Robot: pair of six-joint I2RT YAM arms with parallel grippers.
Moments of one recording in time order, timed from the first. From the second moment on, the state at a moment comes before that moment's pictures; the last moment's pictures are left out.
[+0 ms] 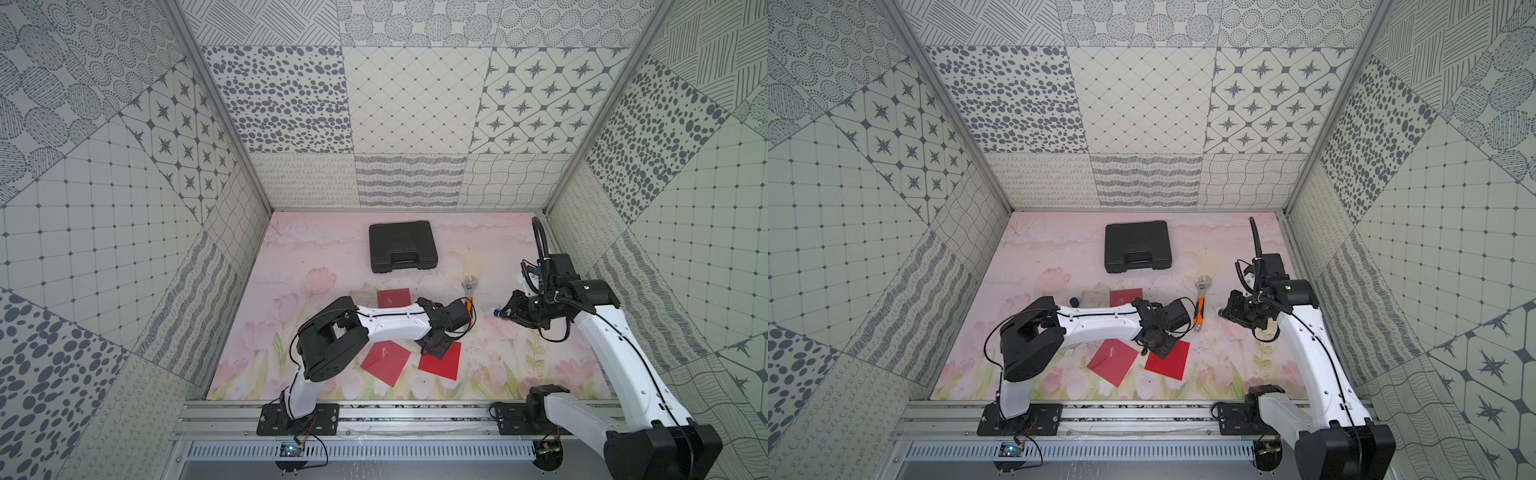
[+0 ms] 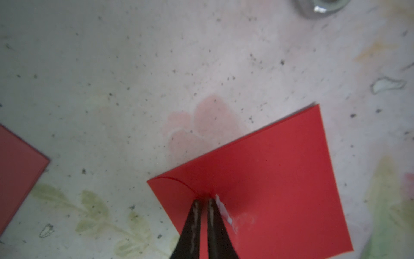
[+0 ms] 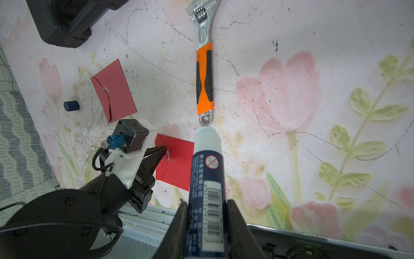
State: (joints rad) left arm -1.15 1.98 1.35 -0.73 -0.08 -0.40; right arm 0.07 1.06 1.04 -1.22 -0.33 0.35
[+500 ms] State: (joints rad) left arm -1.14 1.90 1.30 -0.70 -0.05 -0.42; right arm 0.07 1.09 1.04 -1.22 -0.33 0.35
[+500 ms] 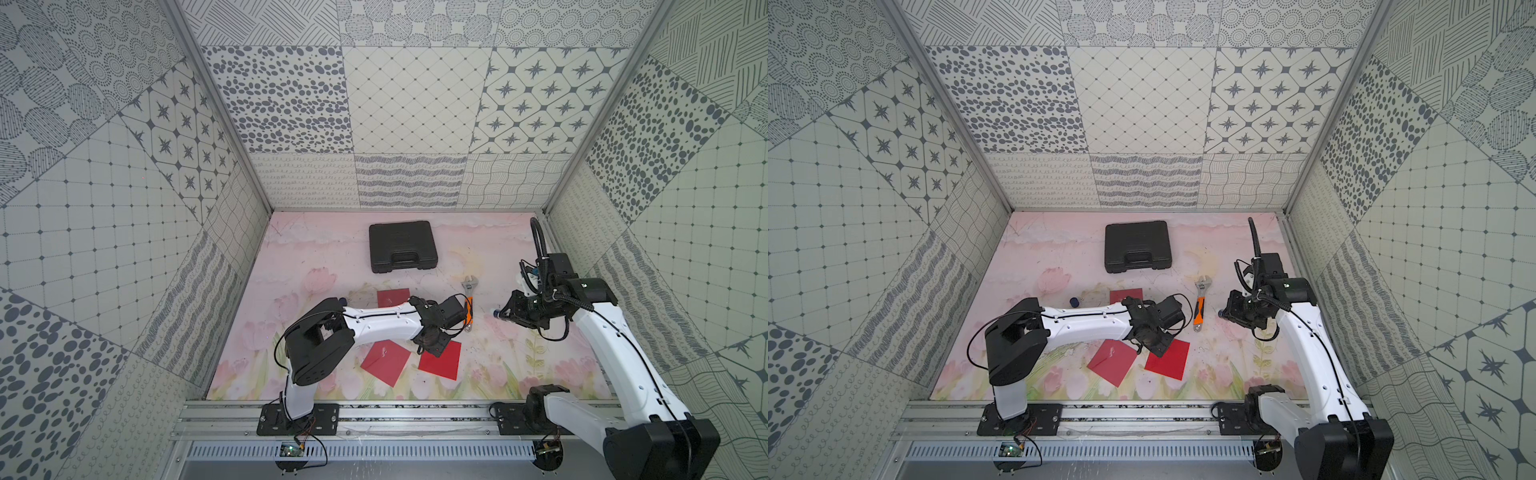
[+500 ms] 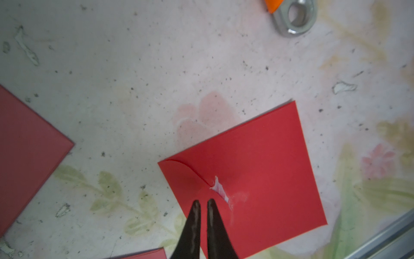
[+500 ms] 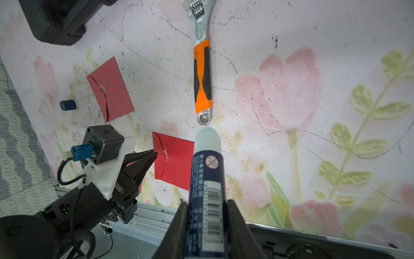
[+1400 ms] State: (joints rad) left arm -1.07 1.60 1.20 -0.52 0.04 -0.50; right arm 0.43 0.94 1.05 -0.76 -0.34 0.45
